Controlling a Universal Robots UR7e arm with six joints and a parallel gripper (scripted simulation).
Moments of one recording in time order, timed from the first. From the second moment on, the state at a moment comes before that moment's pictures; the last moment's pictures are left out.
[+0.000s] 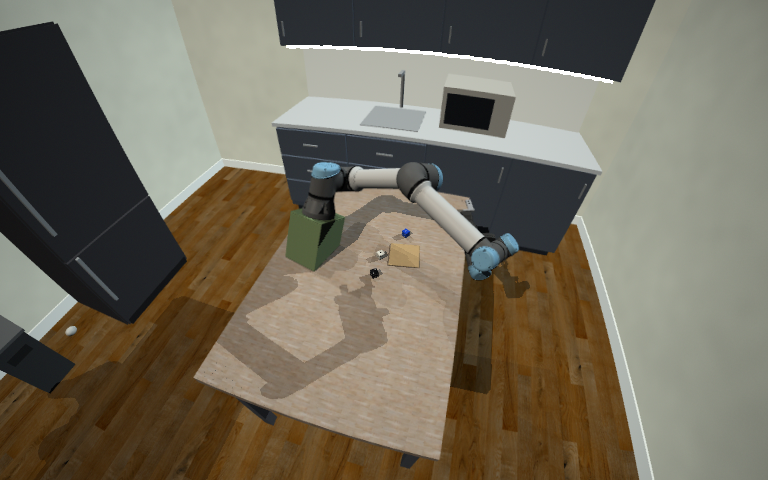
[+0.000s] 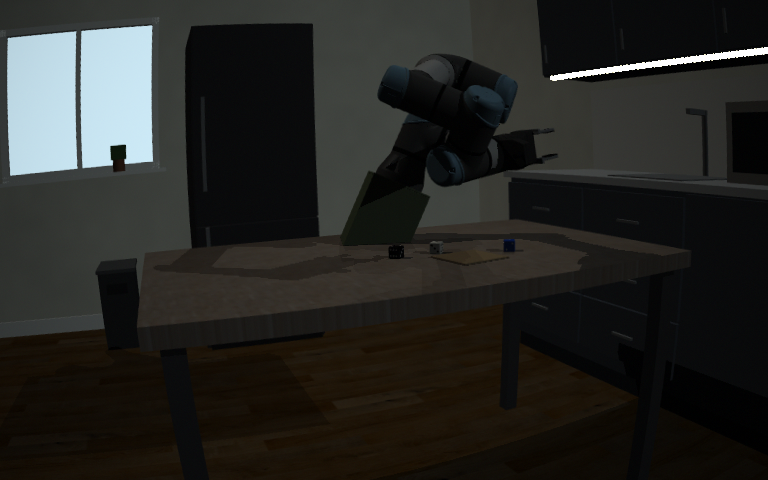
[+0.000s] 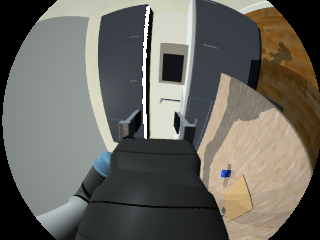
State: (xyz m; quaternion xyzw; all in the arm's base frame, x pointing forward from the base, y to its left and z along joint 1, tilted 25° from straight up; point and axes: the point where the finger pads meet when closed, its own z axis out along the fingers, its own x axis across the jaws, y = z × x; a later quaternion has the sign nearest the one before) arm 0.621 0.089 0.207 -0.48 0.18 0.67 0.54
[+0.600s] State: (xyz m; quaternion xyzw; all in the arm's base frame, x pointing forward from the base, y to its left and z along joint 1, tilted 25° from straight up) arm 0.612 0.083 0.202 -0.49 0.19 0.67 0.53
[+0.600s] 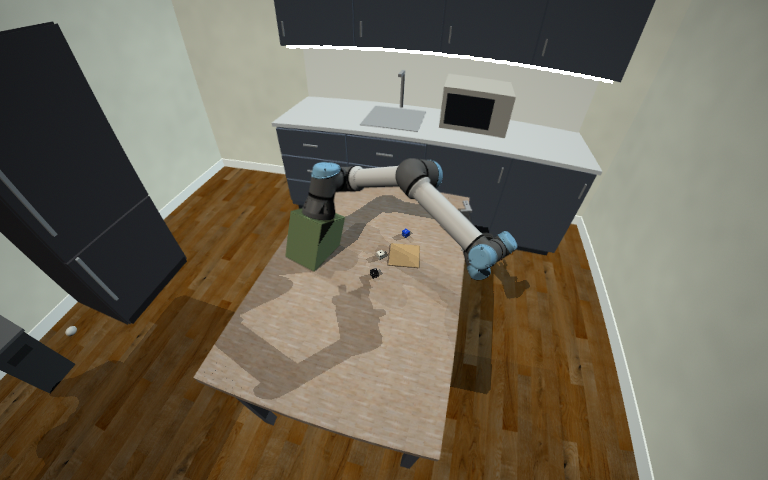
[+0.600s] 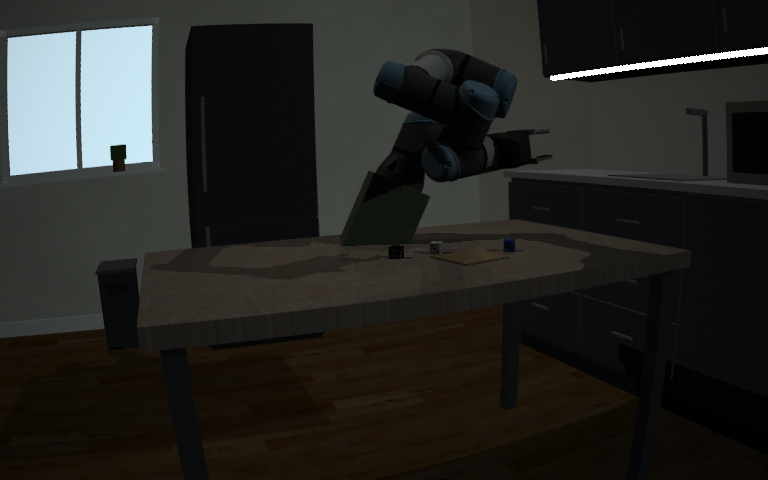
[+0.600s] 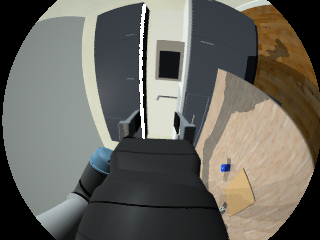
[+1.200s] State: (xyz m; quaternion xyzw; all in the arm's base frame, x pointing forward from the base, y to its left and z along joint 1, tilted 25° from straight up) arm 0.572 0.053 0.176 -0.55 0.23 0.65 0.47
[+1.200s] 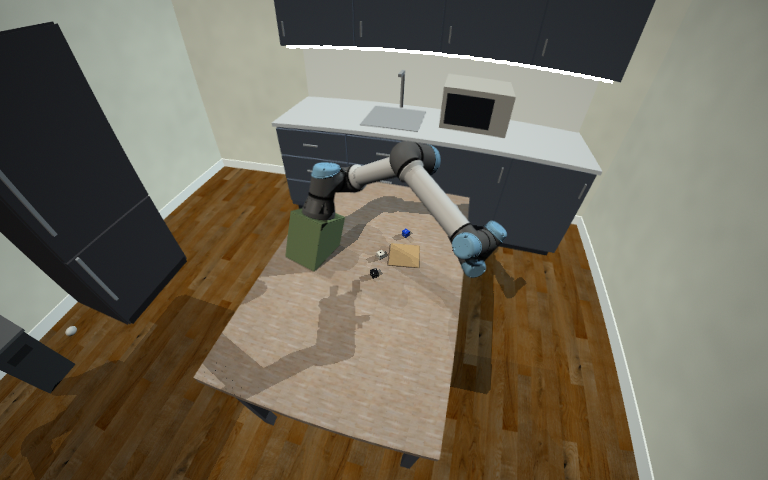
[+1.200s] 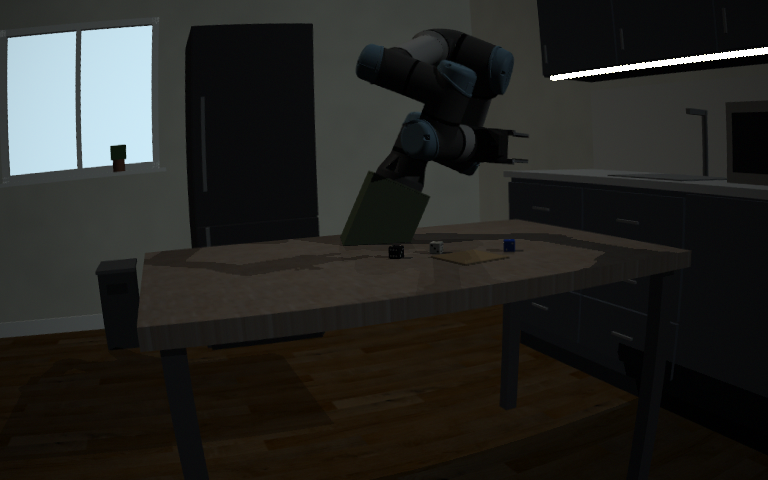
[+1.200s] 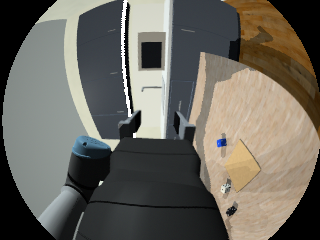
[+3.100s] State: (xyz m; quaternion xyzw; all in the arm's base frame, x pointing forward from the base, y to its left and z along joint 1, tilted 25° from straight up) arm 0.400 -0.054 0.011 -0.60 0.67 0.39 0.19
